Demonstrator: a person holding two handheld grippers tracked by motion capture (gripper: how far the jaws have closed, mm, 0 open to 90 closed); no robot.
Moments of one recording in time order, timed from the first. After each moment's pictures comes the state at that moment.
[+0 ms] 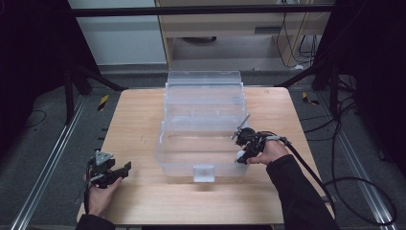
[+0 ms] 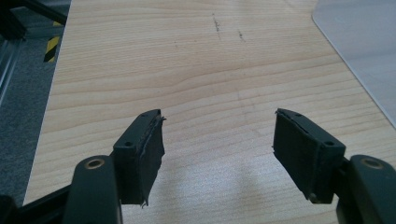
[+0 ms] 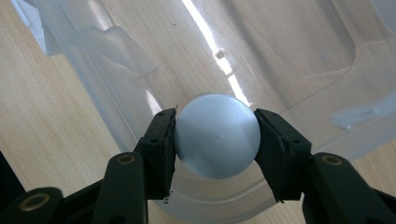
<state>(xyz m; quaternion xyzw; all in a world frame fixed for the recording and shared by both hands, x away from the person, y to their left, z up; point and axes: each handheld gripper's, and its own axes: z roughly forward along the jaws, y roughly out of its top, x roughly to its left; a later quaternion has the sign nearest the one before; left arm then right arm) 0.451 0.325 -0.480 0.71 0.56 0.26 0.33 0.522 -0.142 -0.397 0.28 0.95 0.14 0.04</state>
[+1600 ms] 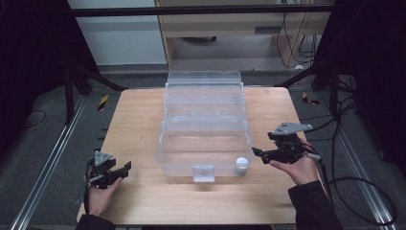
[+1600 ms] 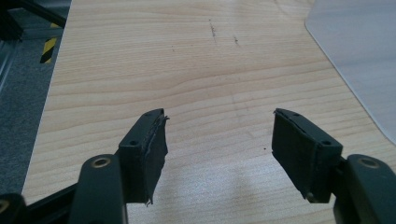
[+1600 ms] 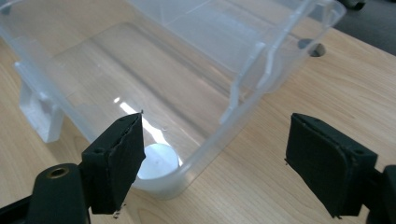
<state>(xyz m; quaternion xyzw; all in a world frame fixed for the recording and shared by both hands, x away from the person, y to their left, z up) 0.448 0.325 -0.478 0.70 0.56 0.26 0.35 0.468 -0.230 -0.379 0.38 0.81 0.41 0.20</state>
